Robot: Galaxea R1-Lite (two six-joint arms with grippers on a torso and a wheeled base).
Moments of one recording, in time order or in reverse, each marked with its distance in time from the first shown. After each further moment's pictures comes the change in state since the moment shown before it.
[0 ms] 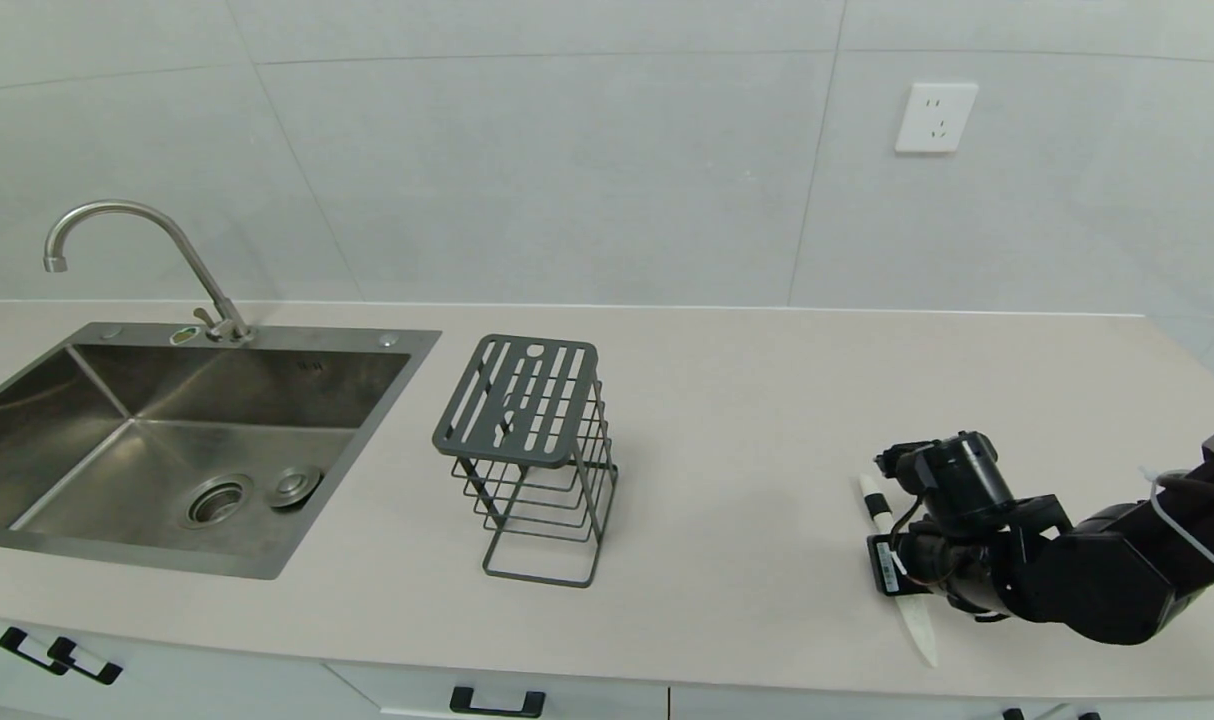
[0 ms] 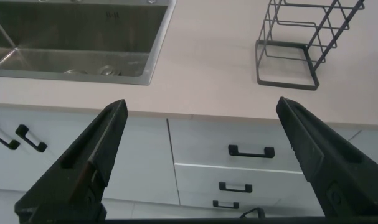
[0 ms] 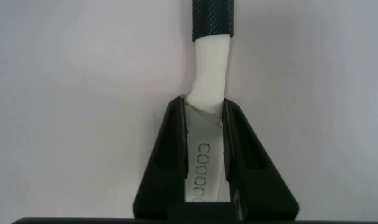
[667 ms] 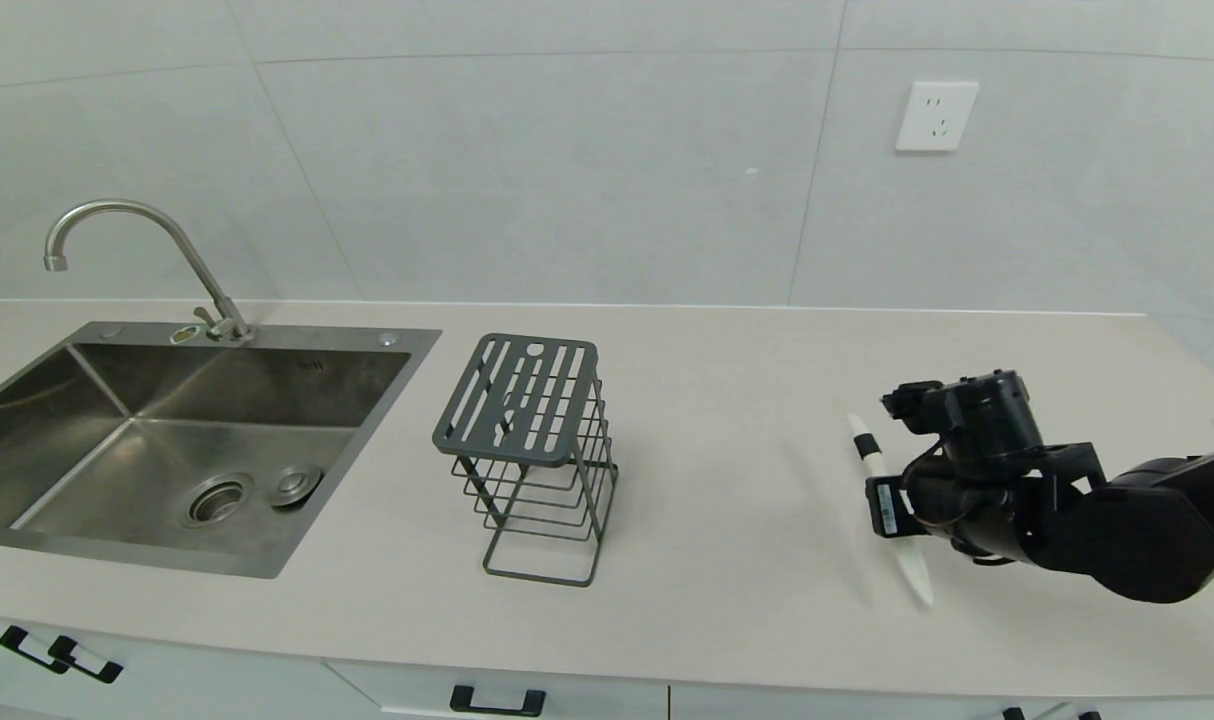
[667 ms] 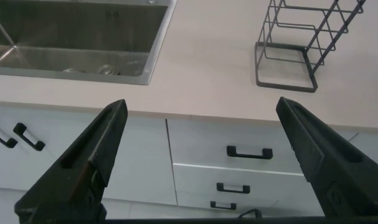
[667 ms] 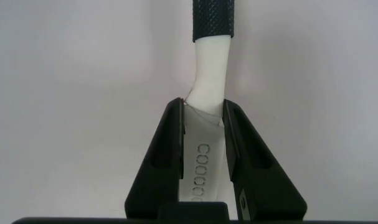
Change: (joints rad) left arm 0.000 0.000 -0.002 -0.001 0.000 -0.005; right arm 0.006 -0.156 -0.106 -0.001 0.025 -0.070
